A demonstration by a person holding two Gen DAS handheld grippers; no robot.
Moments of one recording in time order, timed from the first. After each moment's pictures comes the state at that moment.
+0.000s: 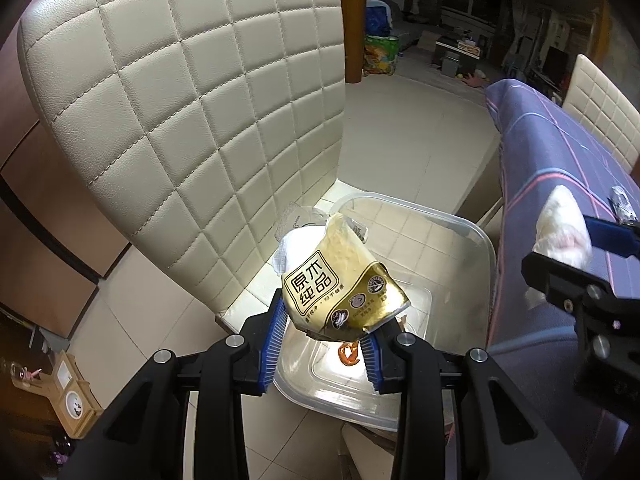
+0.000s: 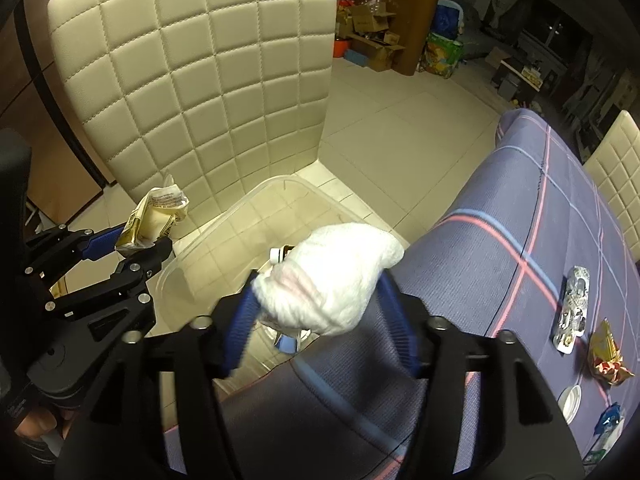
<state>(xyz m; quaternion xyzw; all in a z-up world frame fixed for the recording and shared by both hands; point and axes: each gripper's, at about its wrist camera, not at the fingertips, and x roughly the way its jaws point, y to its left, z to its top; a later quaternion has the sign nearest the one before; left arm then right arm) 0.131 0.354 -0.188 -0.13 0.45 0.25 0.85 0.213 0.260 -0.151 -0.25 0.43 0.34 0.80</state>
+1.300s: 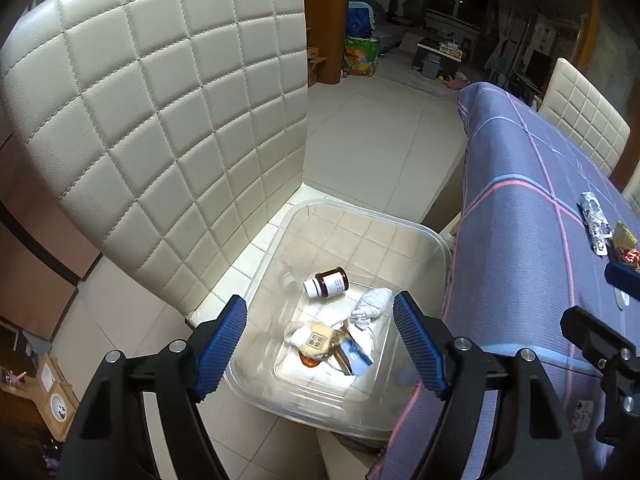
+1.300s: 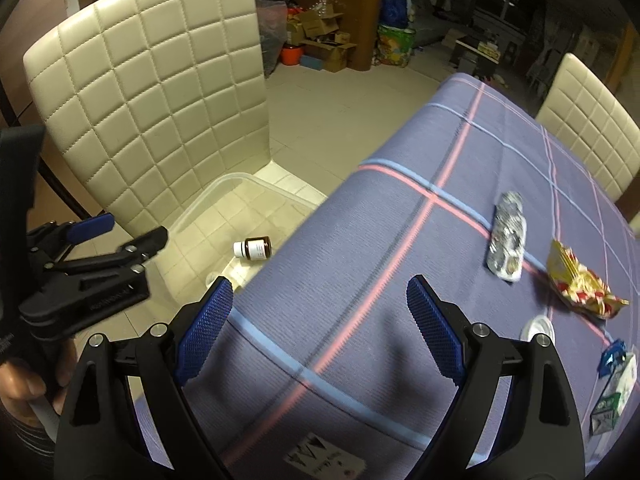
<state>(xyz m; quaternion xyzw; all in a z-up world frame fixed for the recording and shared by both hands) 0.147 0.325 -0.174 -0.15 0.45 0.21 0.86 0.218 0.175 -0.136 -0.19 0.44 0.28 0.83</state>
